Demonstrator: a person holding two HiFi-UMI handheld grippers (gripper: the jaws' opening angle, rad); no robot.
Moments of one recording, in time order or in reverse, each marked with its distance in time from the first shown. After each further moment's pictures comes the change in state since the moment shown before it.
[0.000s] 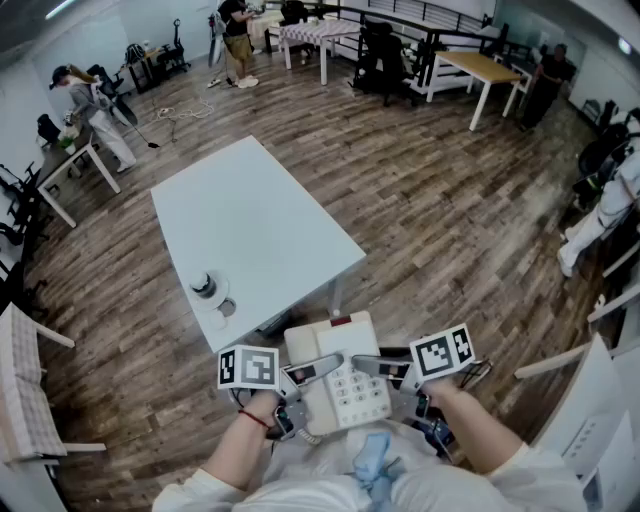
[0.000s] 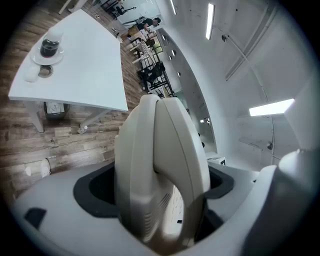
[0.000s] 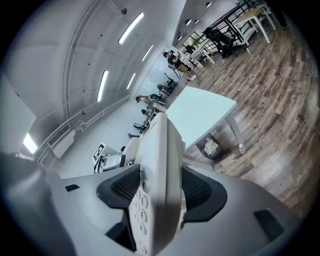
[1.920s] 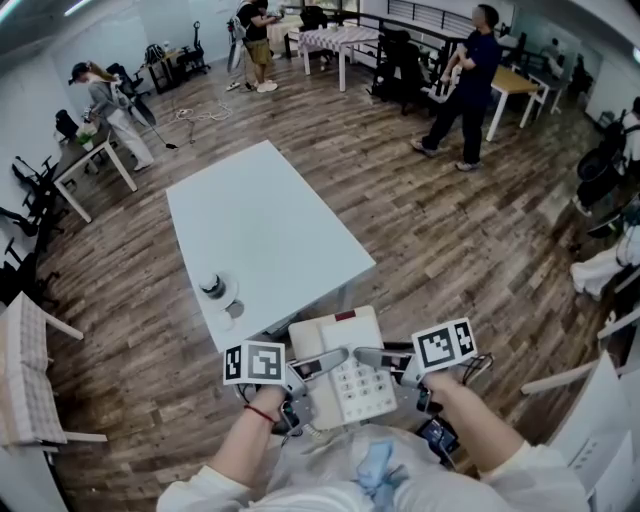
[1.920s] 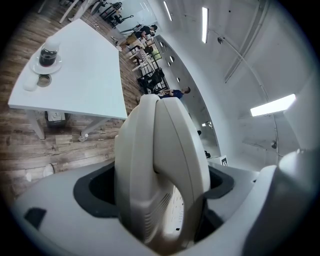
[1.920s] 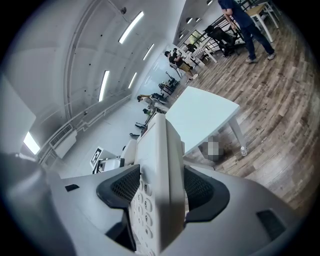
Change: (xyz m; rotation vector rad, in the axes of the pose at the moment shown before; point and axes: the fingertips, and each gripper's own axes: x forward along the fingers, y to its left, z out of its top) left arm 0.014 -0.005 0.020 0.034 -0.073 0.031; right arm -0.001 -0.011 0.028 -0.013 0.006 0.018
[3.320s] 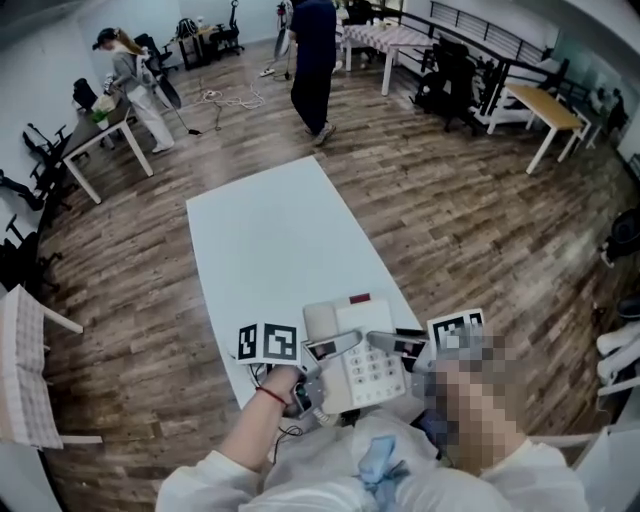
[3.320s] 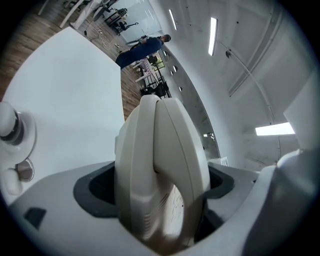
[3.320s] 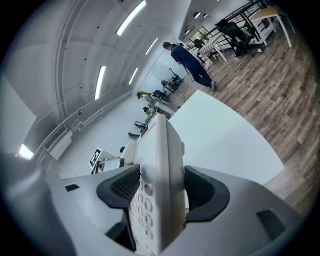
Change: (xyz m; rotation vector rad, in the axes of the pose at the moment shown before) left arm -0.003 0.070 0.279 -0.033 -0.083 0.003; right arm 0.160 -0.025 0.240 -0.026 0.050 -0.027
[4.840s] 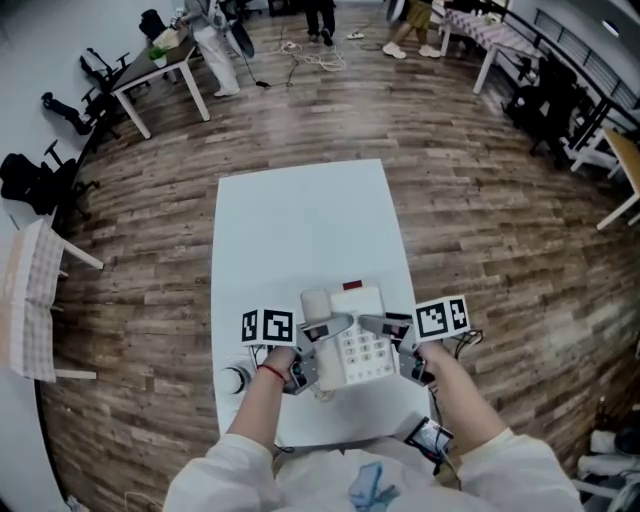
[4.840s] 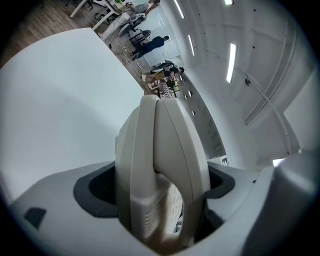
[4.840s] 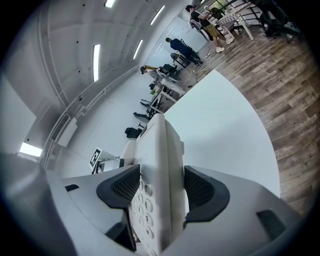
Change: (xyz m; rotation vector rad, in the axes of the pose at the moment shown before) left arm 0.053 0.141 0.205 -0.162 -0.266 0.084; right arm 0.181 -0.101 0.176 -0.107 0.308 0.129
